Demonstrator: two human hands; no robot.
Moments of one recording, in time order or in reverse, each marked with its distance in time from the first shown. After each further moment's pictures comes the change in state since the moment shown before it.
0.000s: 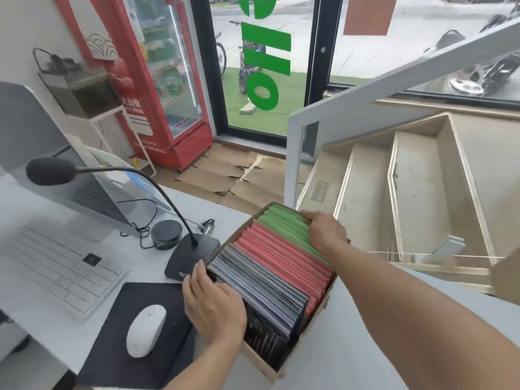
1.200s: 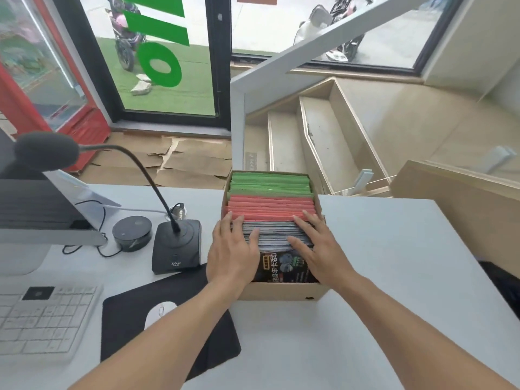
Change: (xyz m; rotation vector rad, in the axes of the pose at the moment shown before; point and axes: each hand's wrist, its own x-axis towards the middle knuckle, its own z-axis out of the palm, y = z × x) left_hand 0.069 -0.018 -0.017 0.066 -0.636 0.707; right_hand -0.206 -0.020 0.040 0.217 0.116 0.068
